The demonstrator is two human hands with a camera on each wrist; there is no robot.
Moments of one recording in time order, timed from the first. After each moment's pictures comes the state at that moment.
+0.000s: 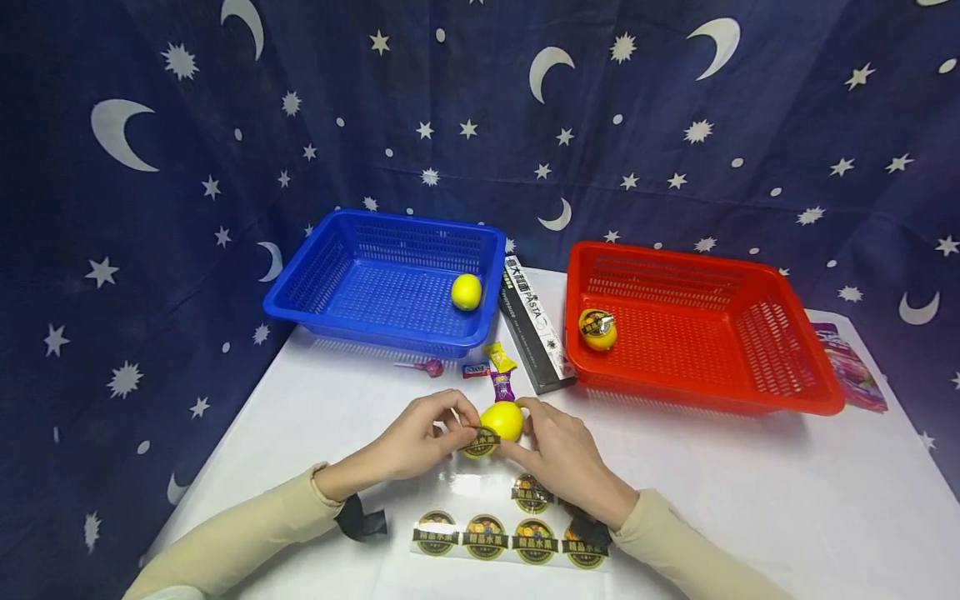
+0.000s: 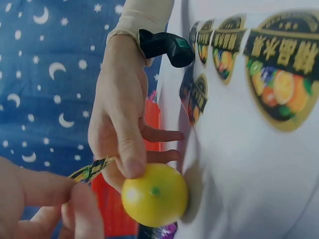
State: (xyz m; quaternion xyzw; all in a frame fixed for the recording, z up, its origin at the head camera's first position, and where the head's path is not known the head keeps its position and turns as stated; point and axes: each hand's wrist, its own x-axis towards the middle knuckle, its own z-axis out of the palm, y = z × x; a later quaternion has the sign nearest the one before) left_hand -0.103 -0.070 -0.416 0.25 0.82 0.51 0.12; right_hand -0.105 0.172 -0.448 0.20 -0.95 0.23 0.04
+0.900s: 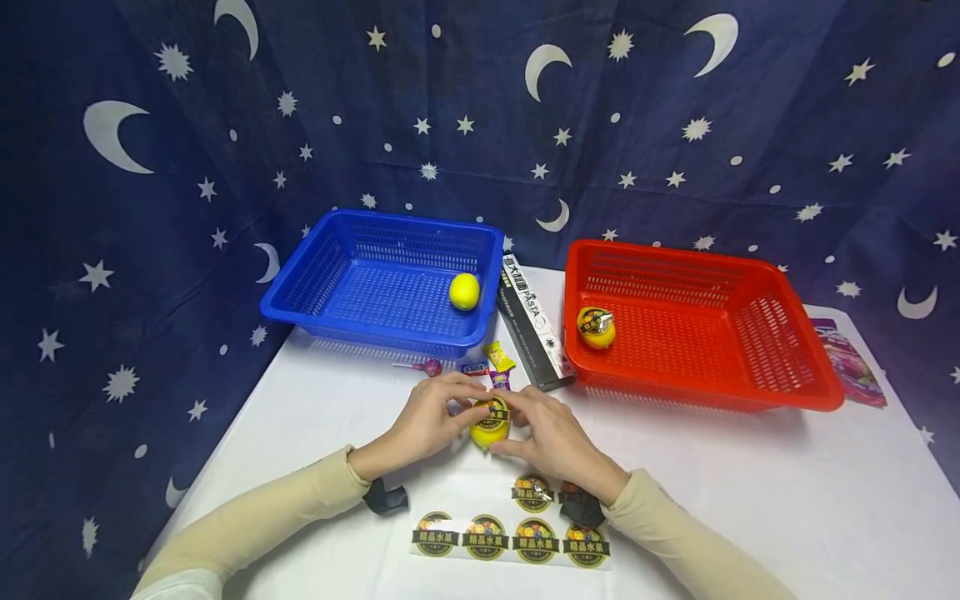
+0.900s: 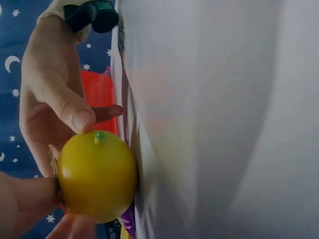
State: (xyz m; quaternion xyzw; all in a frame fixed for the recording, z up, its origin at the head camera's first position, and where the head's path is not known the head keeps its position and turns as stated) left_hand -0.133 -0.055 -0.443 0.26 0.88 0.40 -0.05; right_hand -0.121 0.168 -0.444 0.26 -0.93 0.27 -0.01
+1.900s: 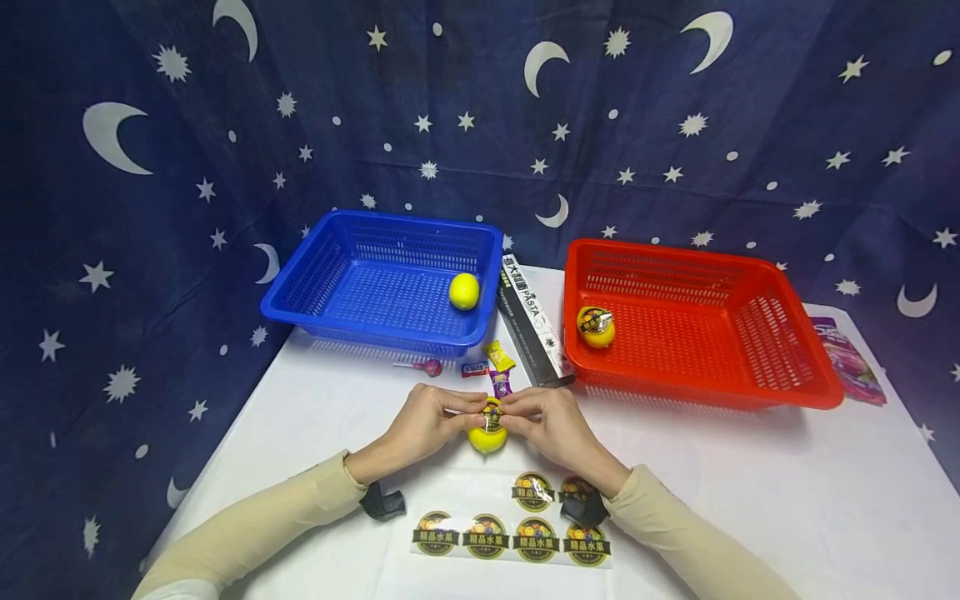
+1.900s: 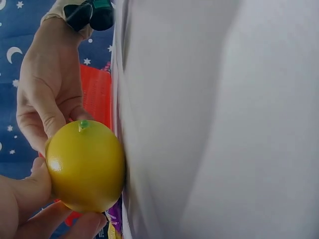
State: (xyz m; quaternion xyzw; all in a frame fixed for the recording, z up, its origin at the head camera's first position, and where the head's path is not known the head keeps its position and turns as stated) left_hand -0.132 -0.060 -0.448 0.25 0.87 0.42 -0.01; right_hand -0.131 0.169 -0.445 0.24 -0.88 0.41 0.01
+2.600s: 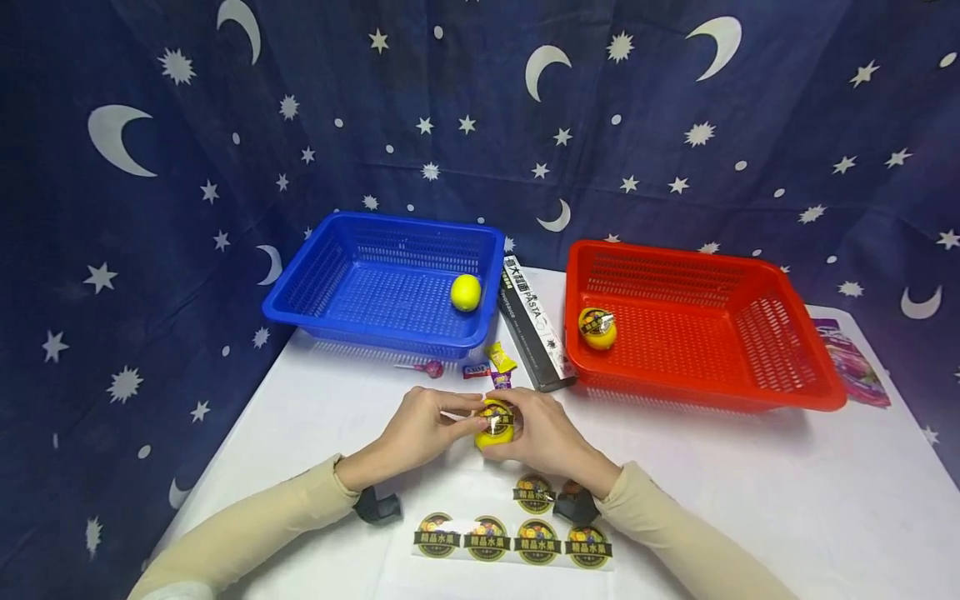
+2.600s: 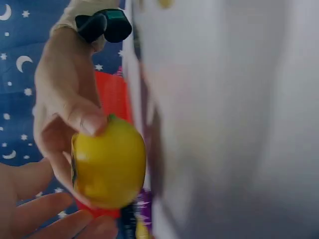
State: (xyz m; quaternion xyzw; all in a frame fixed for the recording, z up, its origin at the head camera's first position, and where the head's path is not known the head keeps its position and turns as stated) left_hand -0.123 -0.064 -0.435 0.26 0.87 0.43 -0.03; right_hand -0.128 0.160 -0.438 0.26 -0.91 0.33 -0.03
